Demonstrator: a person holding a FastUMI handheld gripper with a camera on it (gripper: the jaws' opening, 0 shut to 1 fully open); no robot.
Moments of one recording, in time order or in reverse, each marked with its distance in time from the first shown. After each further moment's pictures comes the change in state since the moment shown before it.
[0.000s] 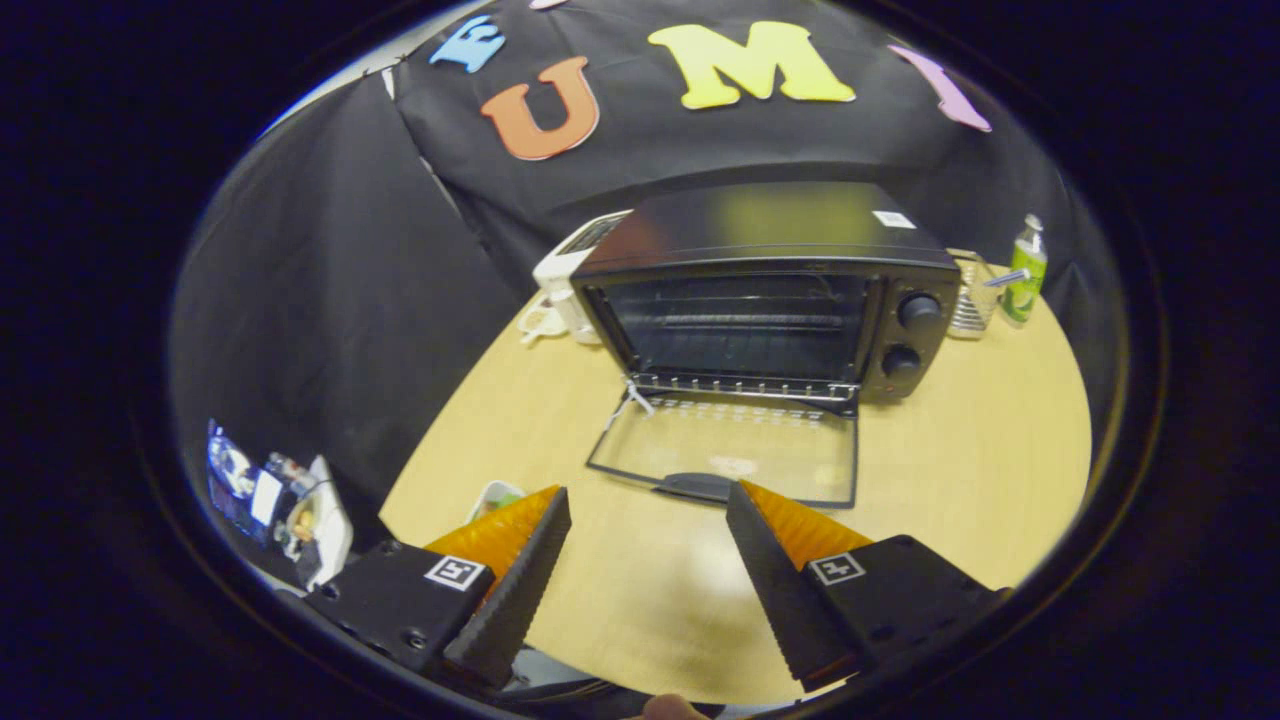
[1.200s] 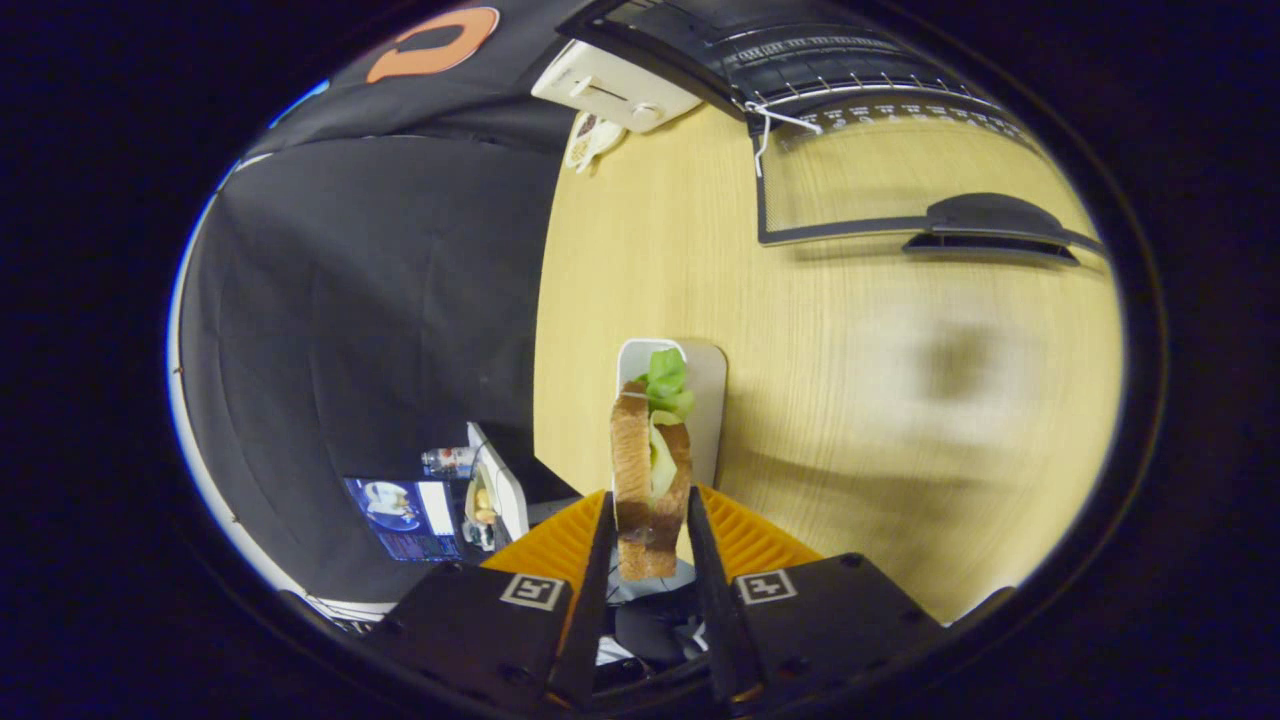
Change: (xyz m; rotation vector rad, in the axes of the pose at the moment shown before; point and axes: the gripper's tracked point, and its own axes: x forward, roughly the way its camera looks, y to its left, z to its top) arm 0.095 0.115 -0.111 0.457 0.524 0.332
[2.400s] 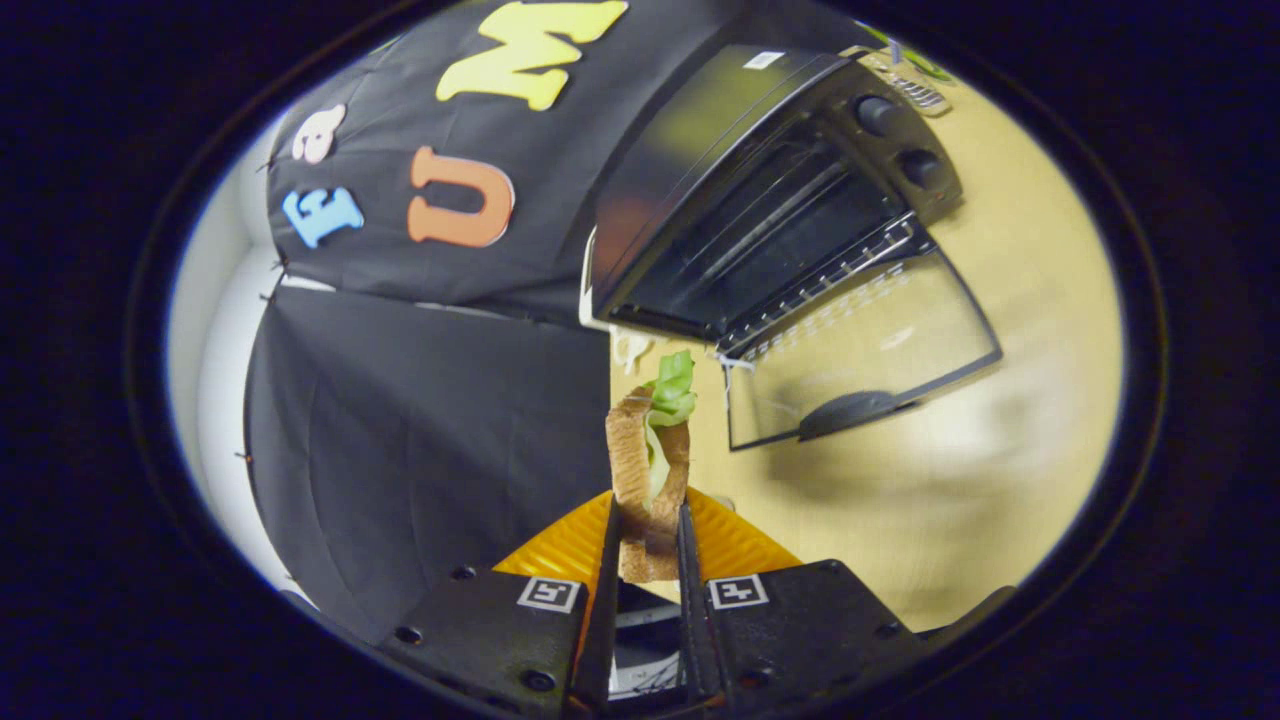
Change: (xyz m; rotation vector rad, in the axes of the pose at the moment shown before) arm -0.169 -0.007 0.105 0.145 -0.535 0.205
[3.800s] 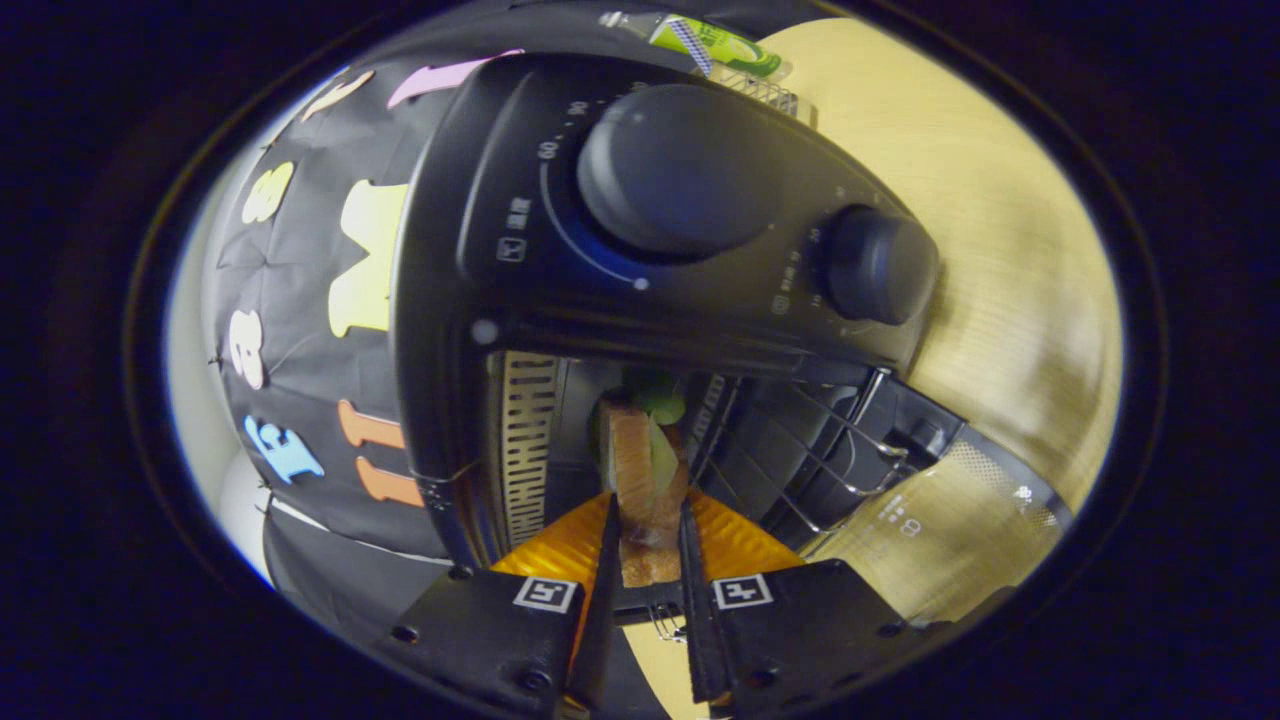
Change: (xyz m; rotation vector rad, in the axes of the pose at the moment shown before) arm 0.085 -0.098 0.175 0.345 -0.639 0.003
